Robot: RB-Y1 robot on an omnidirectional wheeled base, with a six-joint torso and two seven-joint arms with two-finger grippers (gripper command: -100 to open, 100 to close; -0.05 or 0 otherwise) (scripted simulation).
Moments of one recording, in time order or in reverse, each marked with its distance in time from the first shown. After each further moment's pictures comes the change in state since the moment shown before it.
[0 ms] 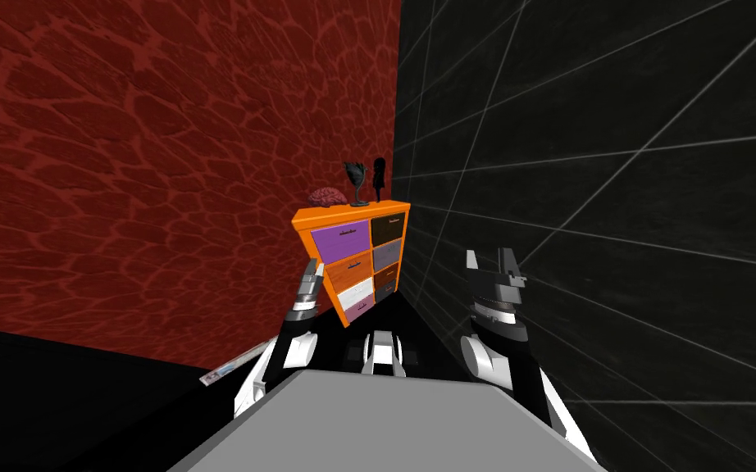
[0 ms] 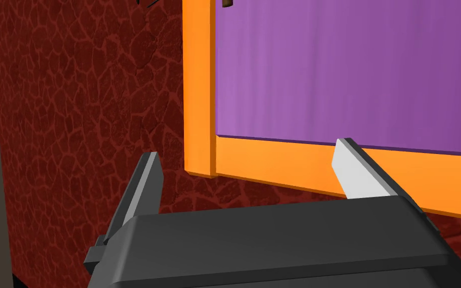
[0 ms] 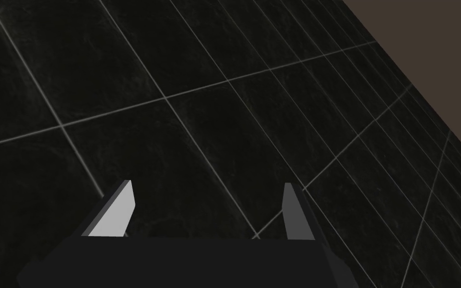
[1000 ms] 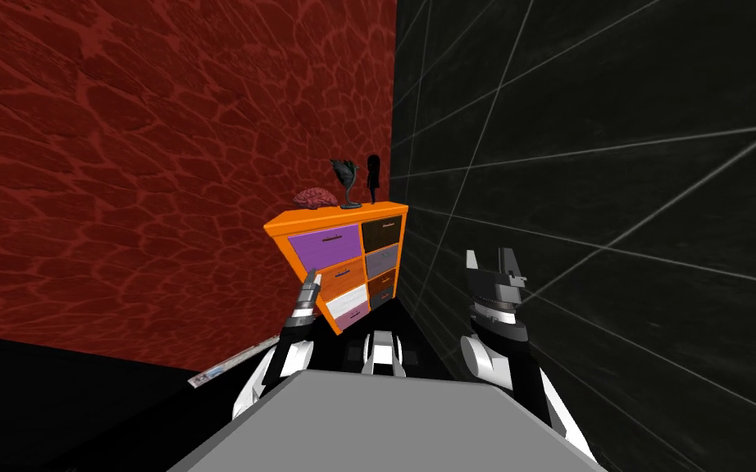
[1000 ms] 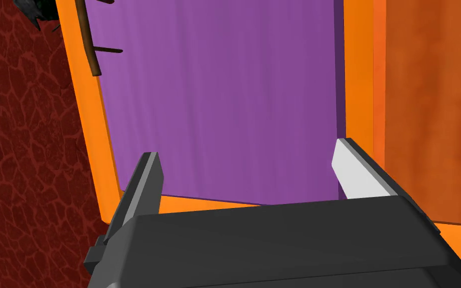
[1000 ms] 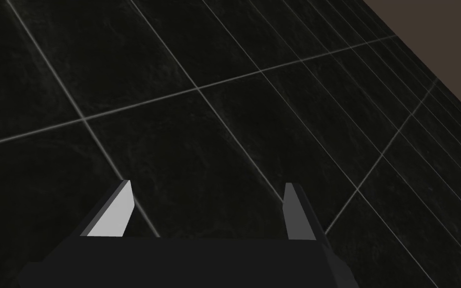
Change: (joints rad) left arm -0.006 0.010 0.045 0.185 0.029 -0.012 0.005; right arm 0.000 0.000 0.000 0.000 0.000 0.000 0.000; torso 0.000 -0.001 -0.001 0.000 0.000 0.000
